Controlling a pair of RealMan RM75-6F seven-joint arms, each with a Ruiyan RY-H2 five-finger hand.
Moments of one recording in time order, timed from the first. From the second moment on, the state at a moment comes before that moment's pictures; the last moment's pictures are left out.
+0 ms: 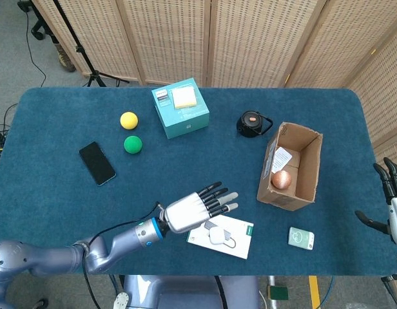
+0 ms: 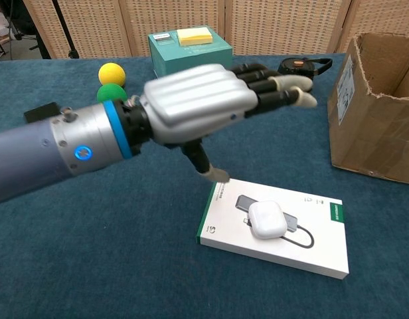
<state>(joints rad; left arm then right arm) -0.95 -1.71 -0.03 -1.32 1.75 1.12 0.18 0.11 -1.07 0.14 -1.51 -1.52 1.58 0.20</state>
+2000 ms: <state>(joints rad) -0.25 -0.95 -0.09 -1.77 1.29 1.39 -0.19 0.64 -1.34 0.09 -1.83 -1.48 0.75 -0.51</state>
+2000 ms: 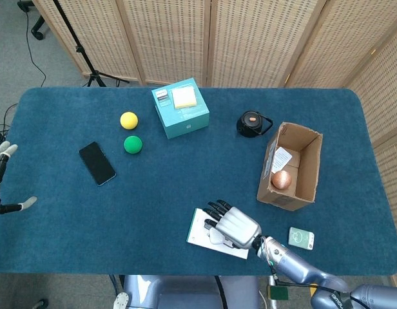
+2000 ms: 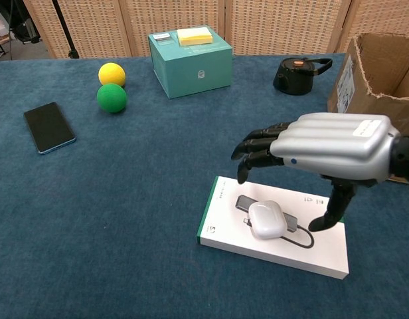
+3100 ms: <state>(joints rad) -0.23 -0.95 -0.12 -1.77 1.30 1.35 -0.19 0.66 -1.49 0.00 -1.65 -1.55 0.87 -0.41</state>
